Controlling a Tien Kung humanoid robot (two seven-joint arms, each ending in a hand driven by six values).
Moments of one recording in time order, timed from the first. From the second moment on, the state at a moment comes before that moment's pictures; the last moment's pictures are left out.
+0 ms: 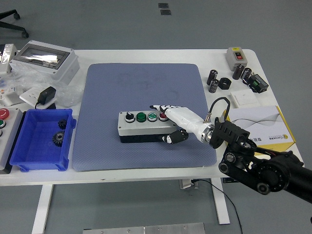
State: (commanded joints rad) left arm -0.05 0.14 -1.77 -0.34 1.64 0.04 0.38; right arm 0.64 -0.31 0.45 1.21 -1.71 -0.16 -0.04
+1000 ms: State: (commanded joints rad) left arm -0.05 0.14 -1.78 -0.34 1.65 0.01 0.39; right arm 0.62 -0.31 0.47 1.22 -1.77 -0.16 -0.07
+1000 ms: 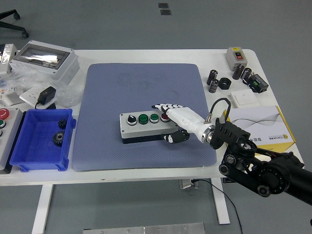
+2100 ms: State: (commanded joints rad) left arm -0.05 0.14 -1.78 -0.34 1.66 0.01 0.38; right arm 0.63 -0.42 0.50 1.33 -1.48 -0.02 -0.06
